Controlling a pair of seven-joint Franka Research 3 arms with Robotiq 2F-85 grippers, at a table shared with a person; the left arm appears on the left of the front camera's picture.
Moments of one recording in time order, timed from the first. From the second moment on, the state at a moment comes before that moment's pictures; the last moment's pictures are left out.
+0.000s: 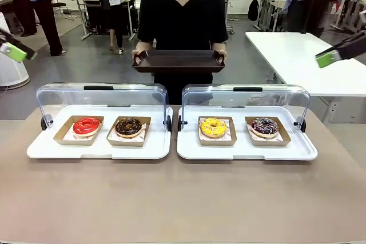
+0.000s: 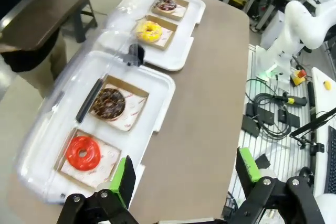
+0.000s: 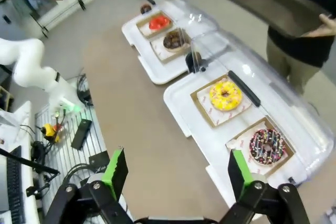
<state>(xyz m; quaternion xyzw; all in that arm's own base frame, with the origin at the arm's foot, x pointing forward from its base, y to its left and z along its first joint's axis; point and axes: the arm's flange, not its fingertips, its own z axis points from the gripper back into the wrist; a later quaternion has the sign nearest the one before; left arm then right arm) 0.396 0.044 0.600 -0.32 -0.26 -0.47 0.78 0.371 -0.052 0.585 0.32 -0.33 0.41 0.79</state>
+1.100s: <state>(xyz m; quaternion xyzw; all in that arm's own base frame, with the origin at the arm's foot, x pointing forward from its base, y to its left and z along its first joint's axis) 0.357 0.144 0.600 -0.31 -0.31 -0.45 0.78 0.317 -0.154 0.575 0.34 -0.36 0.40 0.77</state>
